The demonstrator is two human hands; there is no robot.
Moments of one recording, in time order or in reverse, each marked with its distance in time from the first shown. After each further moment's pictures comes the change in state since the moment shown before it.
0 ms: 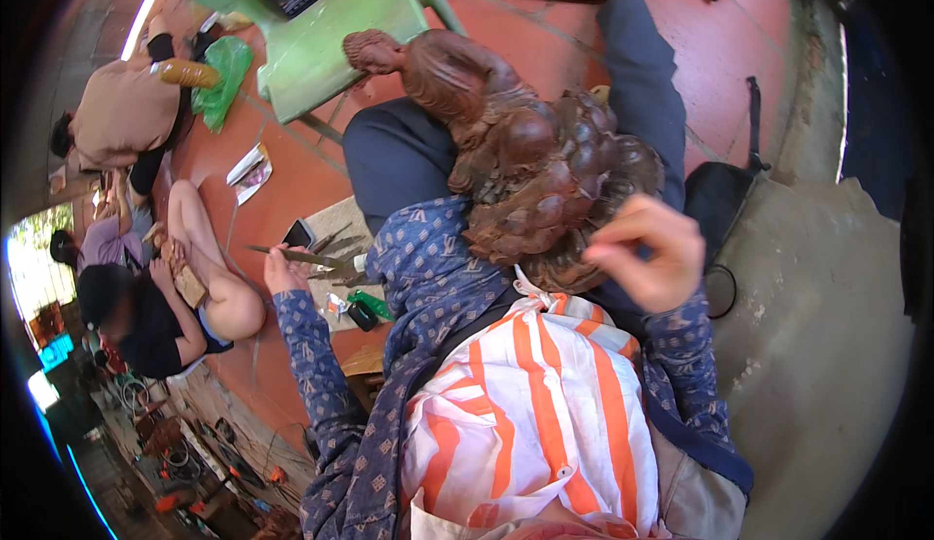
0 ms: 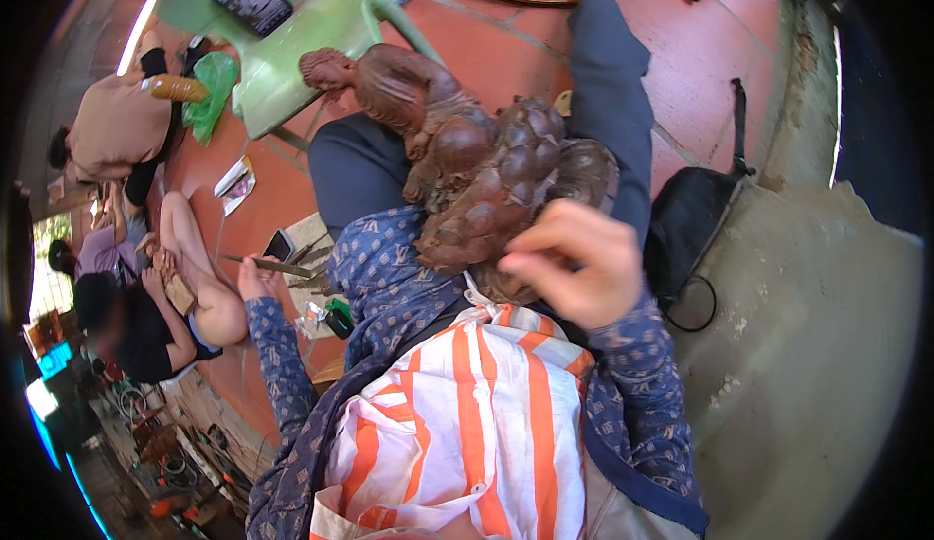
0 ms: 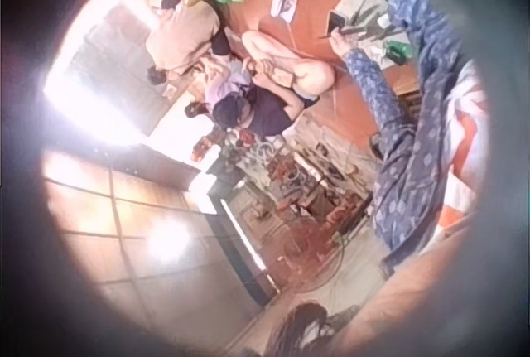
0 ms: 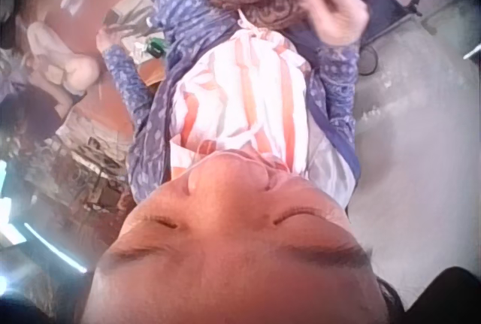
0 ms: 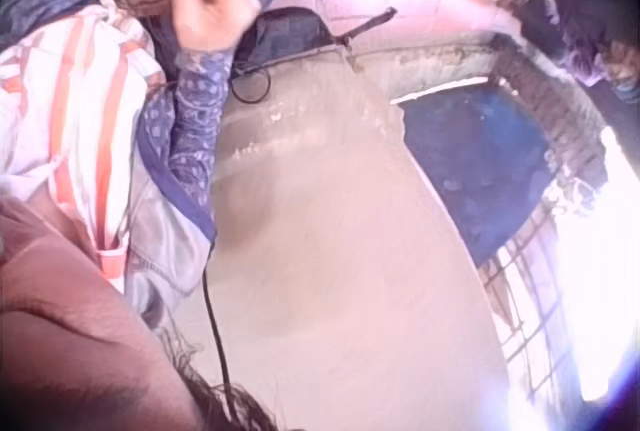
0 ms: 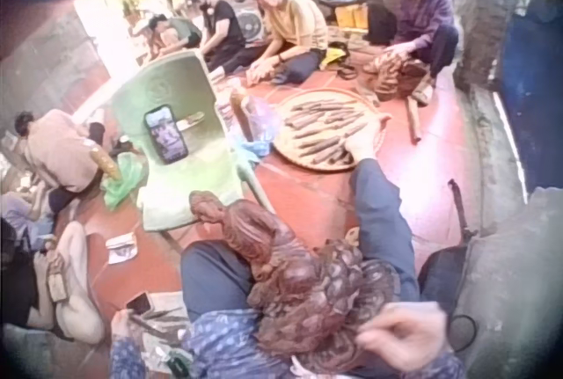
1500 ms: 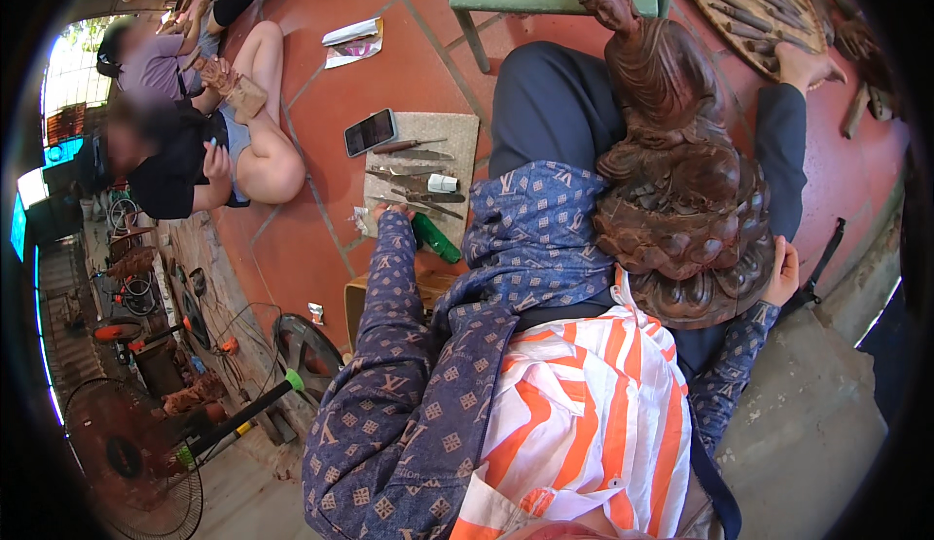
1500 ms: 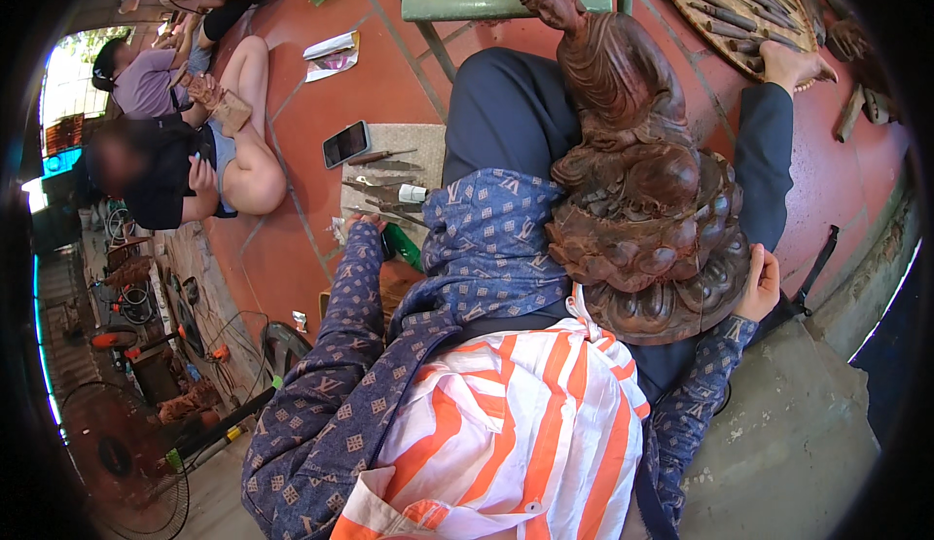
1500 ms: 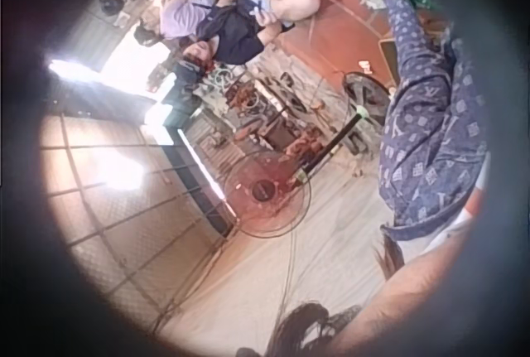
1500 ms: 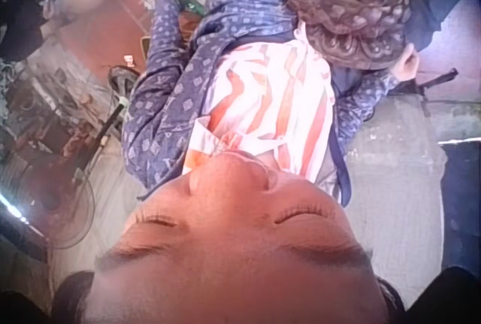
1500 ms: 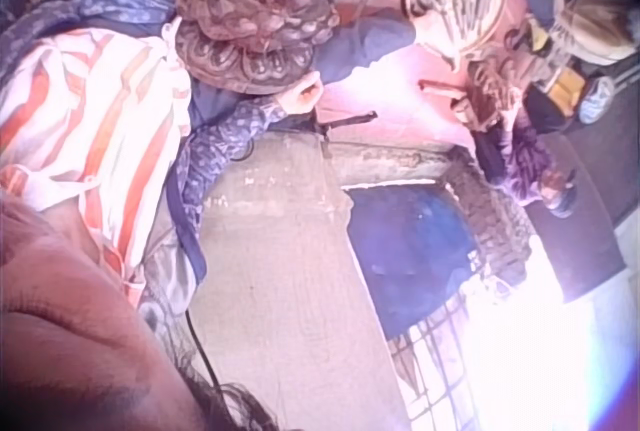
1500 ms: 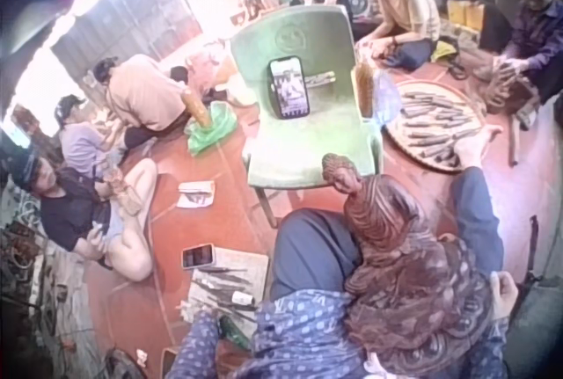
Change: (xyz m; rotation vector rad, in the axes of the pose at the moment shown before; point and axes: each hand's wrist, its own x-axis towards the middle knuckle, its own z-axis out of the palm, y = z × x) left_hand -0.002 -0.192 -0.122 -0.122 0.857 -0.498; right_hand -0.028 0.222 -0.075 -0.130 0.482 0.354
